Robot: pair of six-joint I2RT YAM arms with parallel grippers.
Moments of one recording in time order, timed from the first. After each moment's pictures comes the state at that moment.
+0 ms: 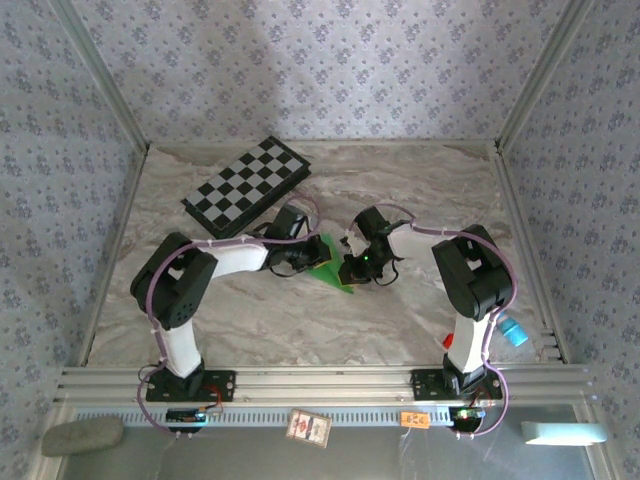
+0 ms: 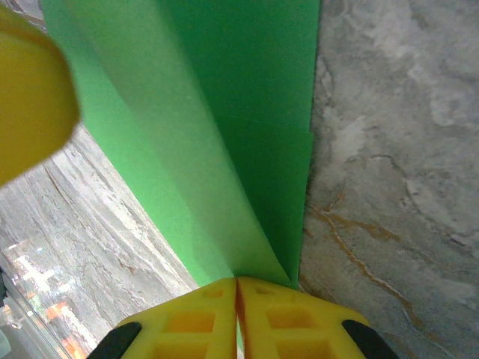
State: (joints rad) left arm -0.67 1.83 0.98 0.00 0.44 -0.96; right arm 0.52 1.85 1.03 -0.52 -0.55 0.26
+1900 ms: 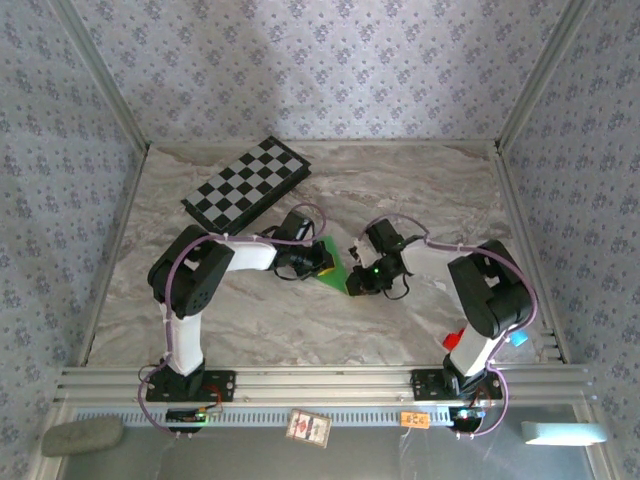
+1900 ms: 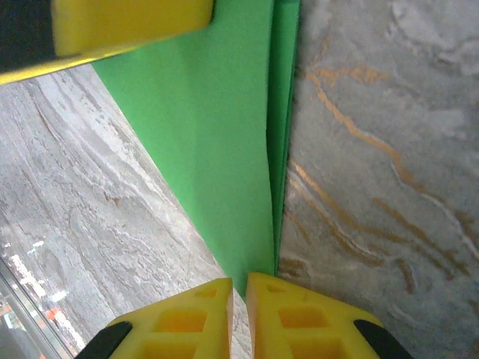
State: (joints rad) left arm -0.67 1.94 1.02 -0.01 0.48 -1.02; right arm 0.51 1.69 0.82 -0.41 -0.56 0.26
